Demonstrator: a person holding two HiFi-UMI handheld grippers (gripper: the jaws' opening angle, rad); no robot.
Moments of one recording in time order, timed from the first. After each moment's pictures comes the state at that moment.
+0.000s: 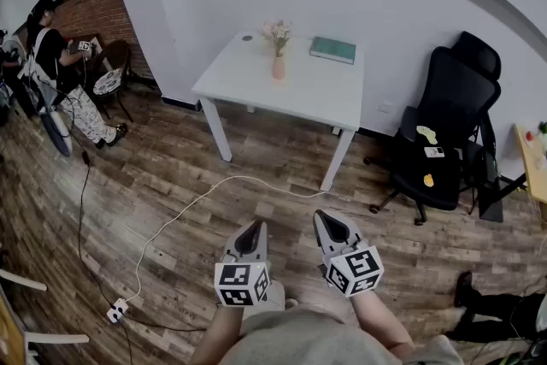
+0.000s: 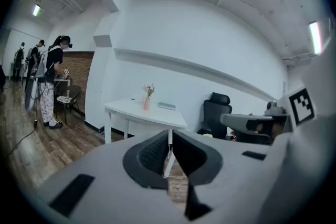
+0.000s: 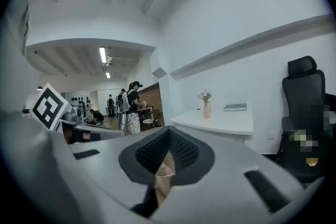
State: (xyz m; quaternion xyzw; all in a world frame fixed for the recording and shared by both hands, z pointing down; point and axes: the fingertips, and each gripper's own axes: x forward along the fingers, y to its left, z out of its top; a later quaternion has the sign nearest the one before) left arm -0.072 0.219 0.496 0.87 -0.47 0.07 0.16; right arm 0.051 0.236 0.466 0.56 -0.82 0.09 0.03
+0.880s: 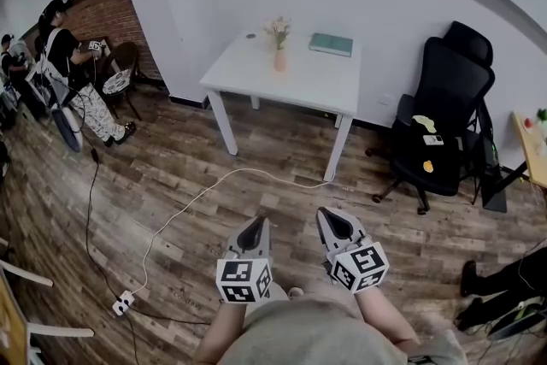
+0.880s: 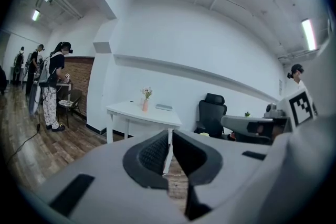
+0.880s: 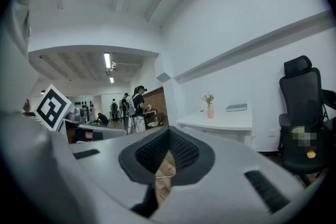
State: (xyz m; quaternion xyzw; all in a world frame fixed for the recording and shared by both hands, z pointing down) left arm -0.083 0.309 0.483 0.87 -0.47 0.06 0.14; right arm 0.040 0.331 0.460 0.56 -0.83 0.09 0.00
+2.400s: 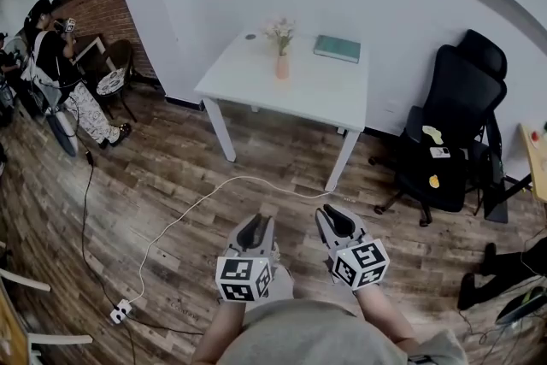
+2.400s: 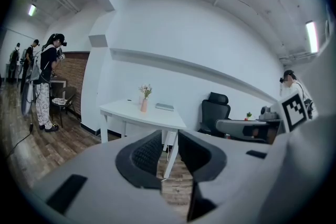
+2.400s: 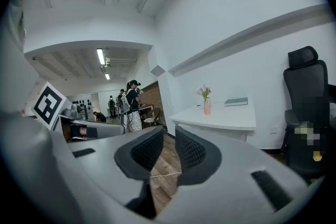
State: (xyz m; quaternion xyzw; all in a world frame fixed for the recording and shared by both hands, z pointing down) left arm -0.056 0.195 0.493 0.88 -0.45 0.07 0.15; right arm 0.069 0.211 0.484 0.56 -0.82 0.12 0.02
